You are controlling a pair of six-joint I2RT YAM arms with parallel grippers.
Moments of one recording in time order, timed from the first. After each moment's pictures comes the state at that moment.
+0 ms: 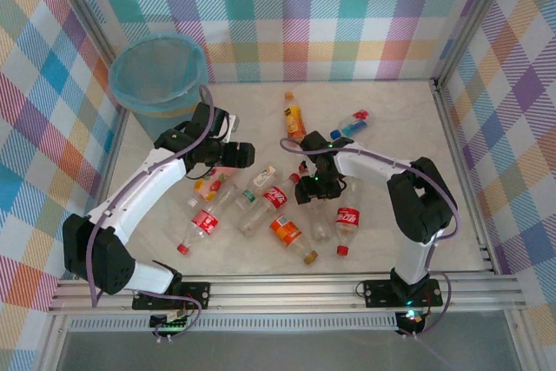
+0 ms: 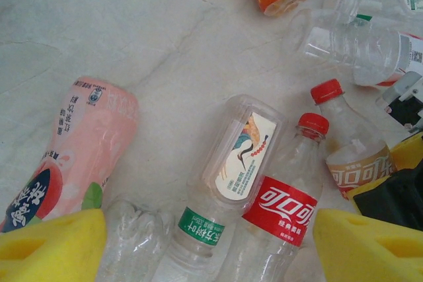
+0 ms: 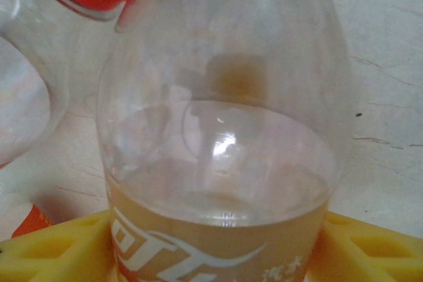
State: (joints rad) left arm -0.44 1.41 1.27 -0.81 0.09 -0.29; right arm 0.64 1.81 1.22 -0.86 -0.19 0.34
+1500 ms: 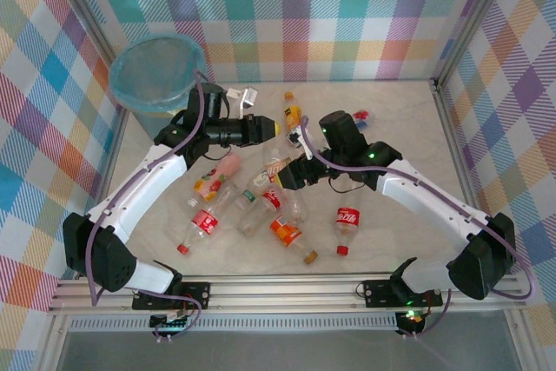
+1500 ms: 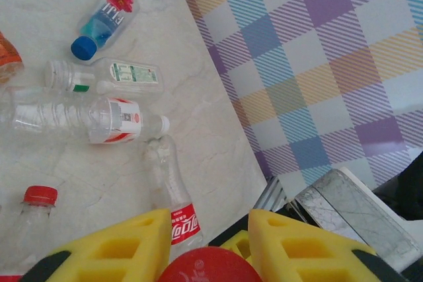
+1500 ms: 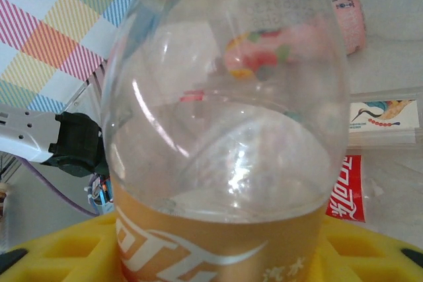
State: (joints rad) left arm -0.46 1.42 1.33 -0.42 0.69 -0.60; right arm 0.70 1.35 1.20 -0.58 -0.60 0.20
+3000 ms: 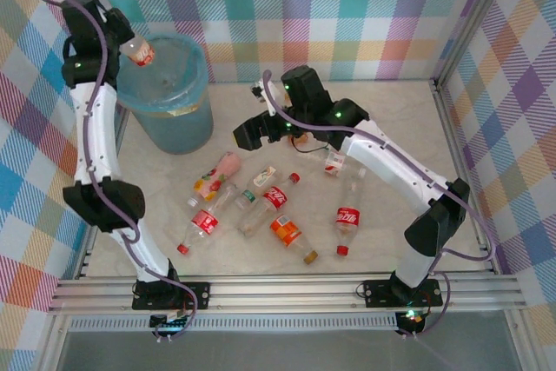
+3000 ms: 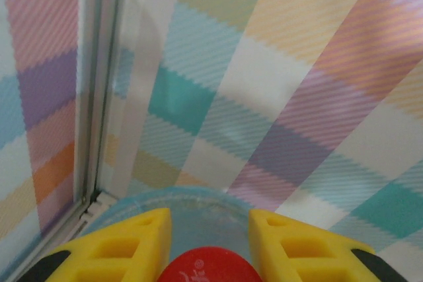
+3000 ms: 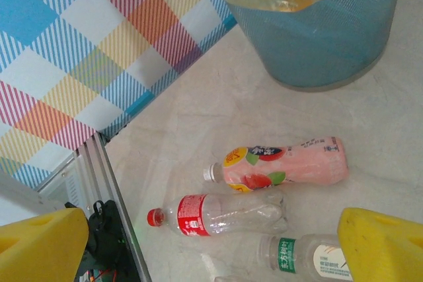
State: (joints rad) left arm 0.17 1.87 2.23 -0.59 -0.07 -0.37; right arm 0.77 1.71 1.82 -0.69 -0.45 0.24
